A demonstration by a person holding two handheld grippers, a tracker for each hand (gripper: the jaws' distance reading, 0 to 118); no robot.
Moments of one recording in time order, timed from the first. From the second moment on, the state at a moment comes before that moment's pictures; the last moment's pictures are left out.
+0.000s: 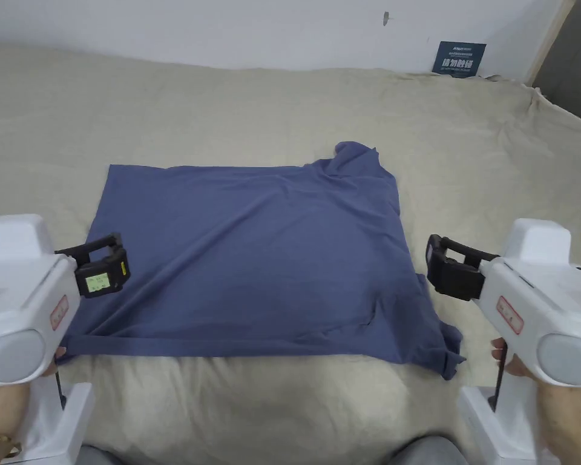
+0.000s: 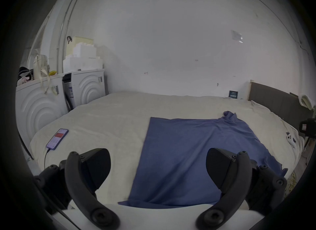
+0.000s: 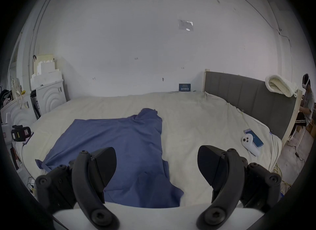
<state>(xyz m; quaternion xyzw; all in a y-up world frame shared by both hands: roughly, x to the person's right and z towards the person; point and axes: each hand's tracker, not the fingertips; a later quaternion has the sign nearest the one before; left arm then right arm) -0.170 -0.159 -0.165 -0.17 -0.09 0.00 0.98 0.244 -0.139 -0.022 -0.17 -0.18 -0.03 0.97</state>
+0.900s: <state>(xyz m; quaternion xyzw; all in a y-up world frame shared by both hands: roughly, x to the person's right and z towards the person) -0.151 -0.170 -0.147 -0.14 -0.13 -0.02 0.98 0.209 -0.158 -0.029 -0.14 -0.14 -0.04 0.98</state>
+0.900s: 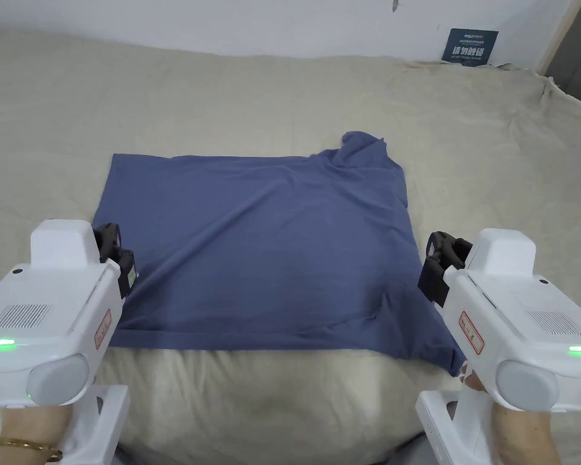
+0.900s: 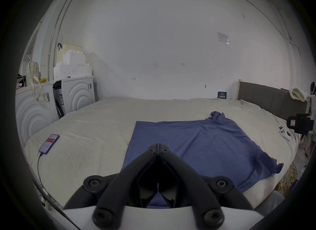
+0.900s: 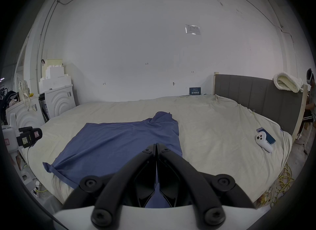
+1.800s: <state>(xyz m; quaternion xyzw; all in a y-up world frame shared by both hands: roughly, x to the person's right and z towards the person) -0.196 -0.166 -0.209 -0.38 -0.10 0.00 0.92 0.206 -0.162 -0.030 -0.15 -0.14 -0.05 0.98</state>
